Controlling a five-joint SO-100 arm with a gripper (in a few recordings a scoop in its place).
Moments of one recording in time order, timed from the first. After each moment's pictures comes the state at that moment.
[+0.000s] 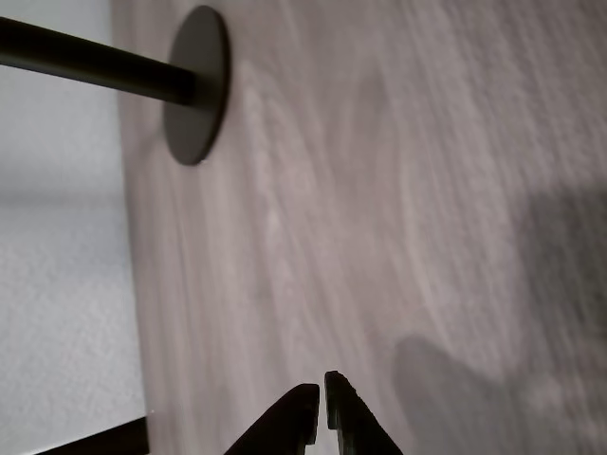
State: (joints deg) arm 2.1 189.5 177.1 46.2 -17.4
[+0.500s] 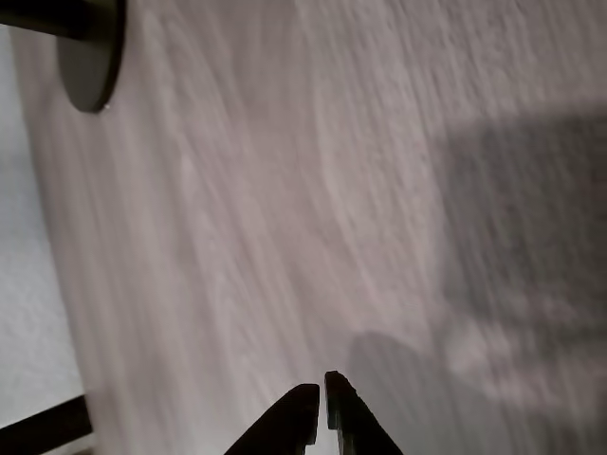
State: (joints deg) arm -1.9 189.5 177.3 56.6 -15.2
